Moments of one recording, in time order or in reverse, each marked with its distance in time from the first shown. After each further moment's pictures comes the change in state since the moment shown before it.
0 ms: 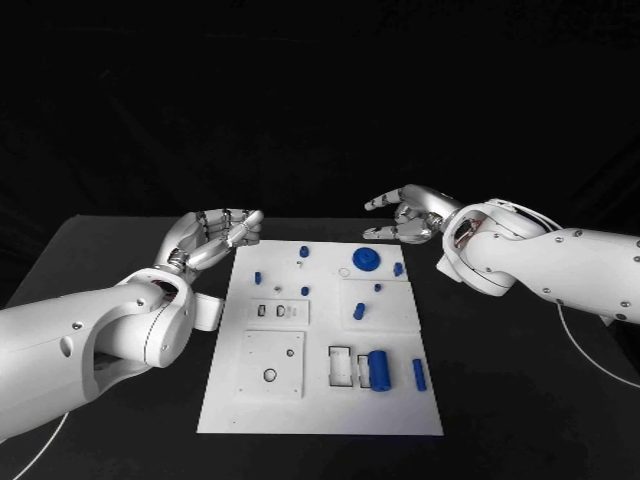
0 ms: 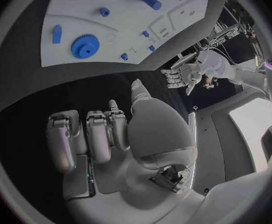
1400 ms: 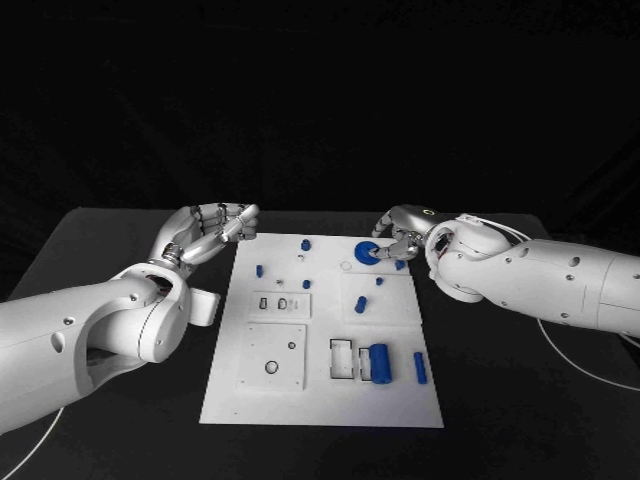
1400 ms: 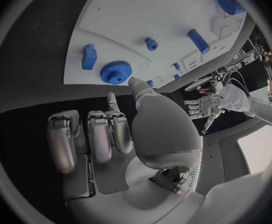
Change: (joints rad) left arm 0.000 -0.028 0.000 0.021 0.000 0.003 -0.001; left_hand 0.004 0.004 0.000 0.000 0.000 -0.007 0.000 0.004 0.000 0.000 0.000 0.000 0.001 -0.004 0.003 0.000 0.001 0.000 0.000 0.000 0.000 -0.001; right arm -0.095 0.151 -0.004 -0.203 -0.231 0.030 -0.126; right_hand -0.034 -0.105 0.180 -0.074 0.271 0.138 0.074 0.077 0.164 0.036 -0.012 0.026 0.003 0.000 -0.011 0.000 -0.001 0.000 0.000 -0.004 0.007 0.000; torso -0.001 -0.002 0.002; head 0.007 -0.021
